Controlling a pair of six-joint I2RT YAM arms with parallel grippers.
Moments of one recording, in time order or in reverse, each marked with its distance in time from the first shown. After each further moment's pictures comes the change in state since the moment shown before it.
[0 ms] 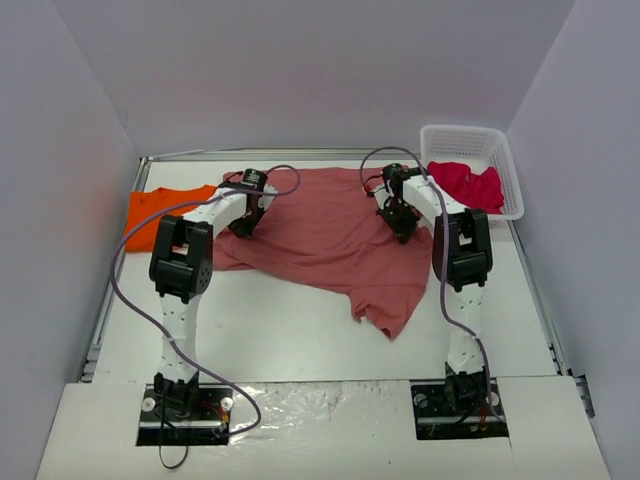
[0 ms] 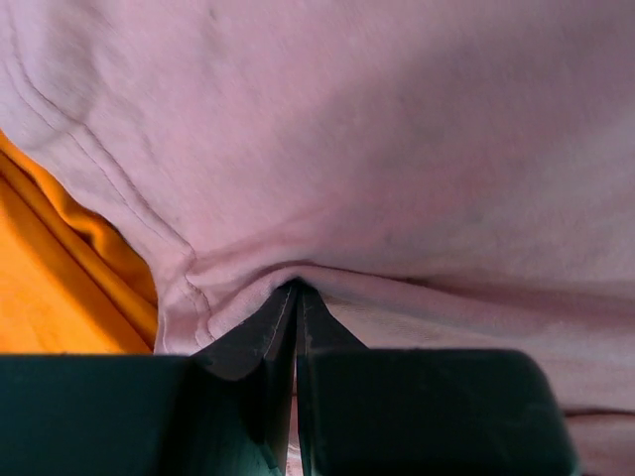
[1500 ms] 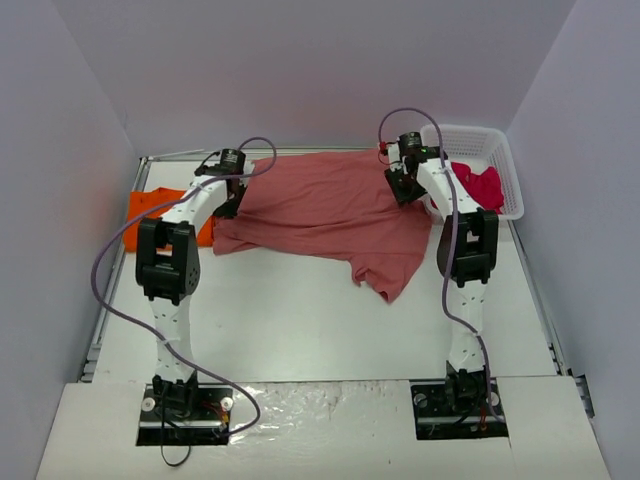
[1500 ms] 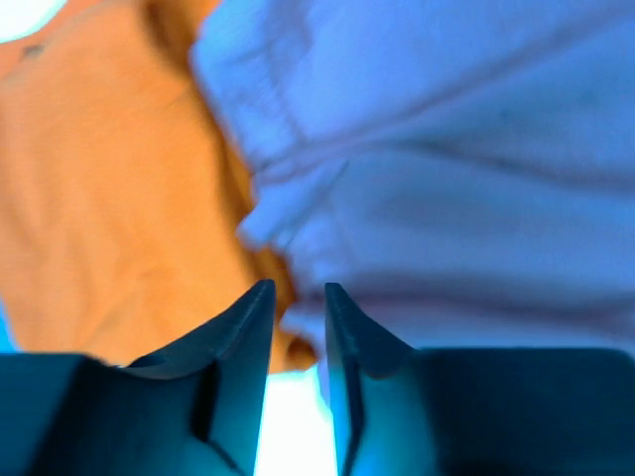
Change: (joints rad) left arm 0.089 0.009 0.157 -0.031 -0.064 -0.098; right arm -0.076 0.100 0.307 0.107 -0.033 0.097
